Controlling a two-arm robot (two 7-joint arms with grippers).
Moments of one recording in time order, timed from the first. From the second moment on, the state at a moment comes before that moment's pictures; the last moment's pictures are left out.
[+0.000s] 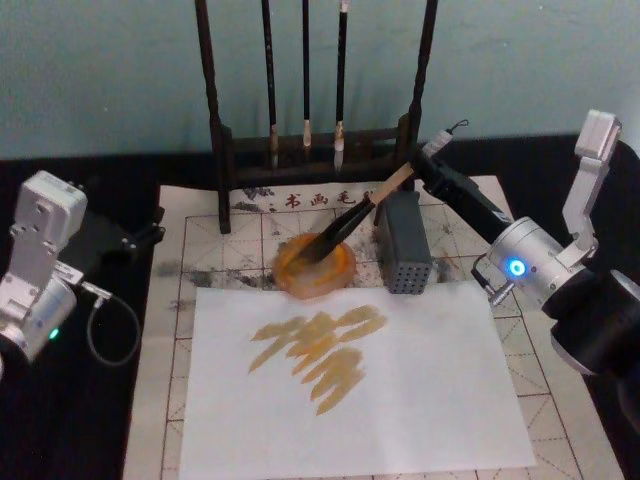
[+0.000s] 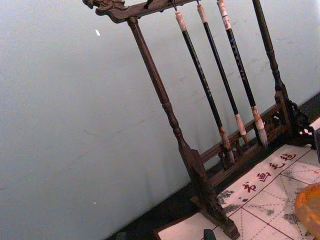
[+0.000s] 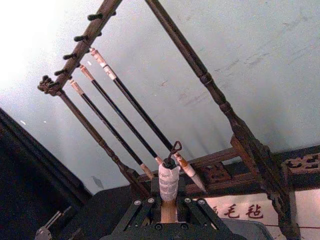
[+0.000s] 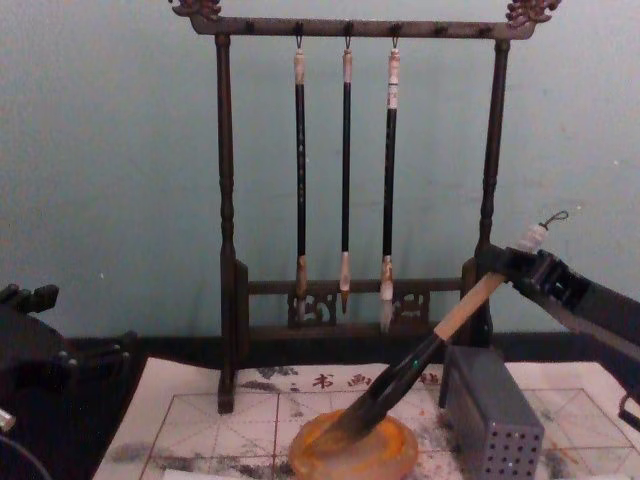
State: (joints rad) left arm -0.20 0.60 0.45 -1.41 -0.25 -0.12 0.03; right arm 0.38 0.32 -0.41 -1.15 1.07 0.02 0.46
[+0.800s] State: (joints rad) left arm -0.20 0.60 0.45 -1.41 -0.25 -0.12 0.03; right arm 0.35 0.29 -0.36 -1.15 1.07 0.05 0.43
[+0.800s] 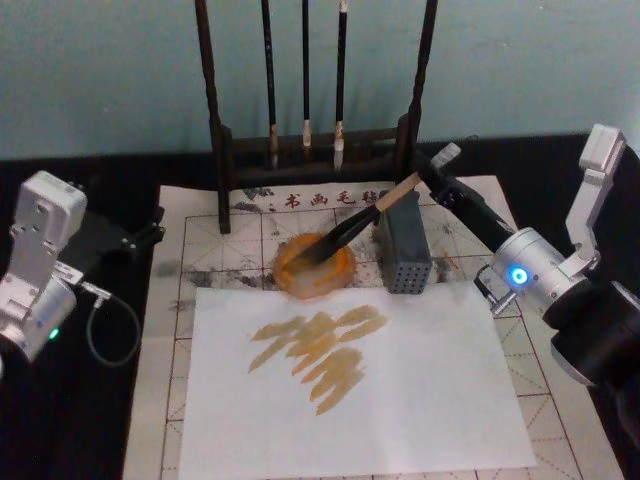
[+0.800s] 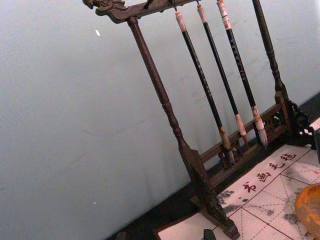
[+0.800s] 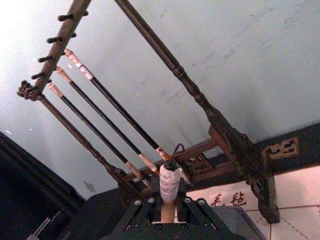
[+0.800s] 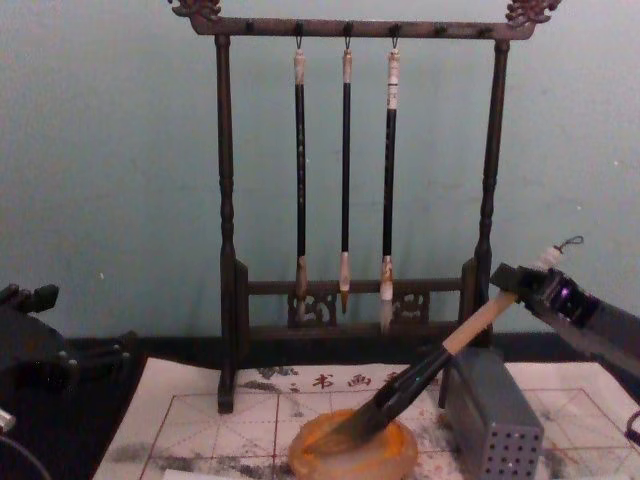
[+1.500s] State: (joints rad) left arm -0.20 0.60 0.45 -1.41 -0.25 -0.12 0.03; right arm 0.31 0.31 -0.34 -1.20 1.12 0.09 0.35
